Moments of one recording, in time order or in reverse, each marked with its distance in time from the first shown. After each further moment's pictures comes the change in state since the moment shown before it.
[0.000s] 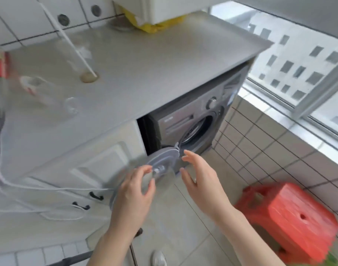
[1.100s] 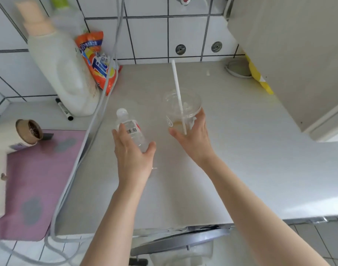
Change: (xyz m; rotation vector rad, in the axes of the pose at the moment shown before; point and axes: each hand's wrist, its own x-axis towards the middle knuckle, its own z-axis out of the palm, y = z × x) left_hand 0.274 -0.093 -0.123 -0.117 0.622 -0.676; right_hand 0.378 -0.168 0.149 0.356 -0.284 -0.244
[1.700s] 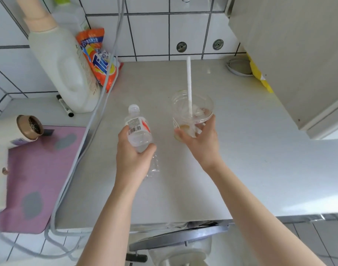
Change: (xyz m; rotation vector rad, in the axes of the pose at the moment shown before) left_hand -0.016 0.007 -0.013 -0.256 -0.108 -0.108; right_hand -0.021 -0.003 -0.018 0.201 0.080 0.076
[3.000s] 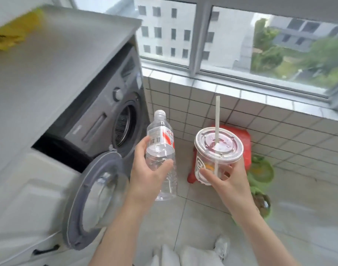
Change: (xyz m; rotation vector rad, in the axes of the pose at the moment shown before) left_hand -0.423 -0.090 0.004 0.067 -1.364 0.276; right_hand -0.612 0.032 -0.158 0.036 1.124 0.477
